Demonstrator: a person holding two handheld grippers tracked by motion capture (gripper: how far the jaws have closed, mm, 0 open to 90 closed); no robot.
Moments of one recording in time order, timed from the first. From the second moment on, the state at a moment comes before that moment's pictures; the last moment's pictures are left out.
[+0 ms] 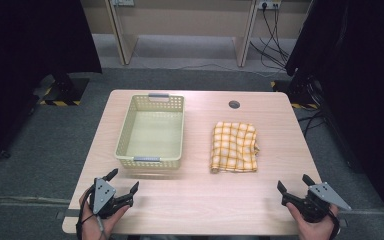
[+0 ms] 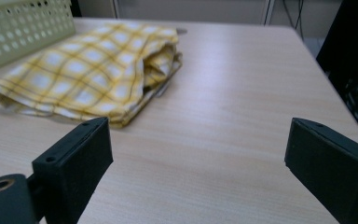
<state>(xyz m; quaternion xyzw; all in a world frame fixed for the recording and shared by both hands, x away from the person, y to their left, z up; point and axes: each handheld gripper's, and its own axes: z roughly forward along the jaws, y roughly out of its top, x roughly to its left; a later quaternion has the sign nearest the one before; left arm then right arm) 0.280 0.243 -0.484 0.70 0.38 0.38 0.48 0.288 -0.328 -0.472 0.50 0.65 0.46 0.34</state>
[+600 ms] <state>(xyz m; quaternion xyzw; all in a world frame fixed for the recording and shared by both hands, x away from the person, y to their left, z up) 0.275 0.222 -0.469 0.70 0.35 0.35 0.51 0.298 -0.324 -0.459 0.48 0.66 0.46 0.34</state>
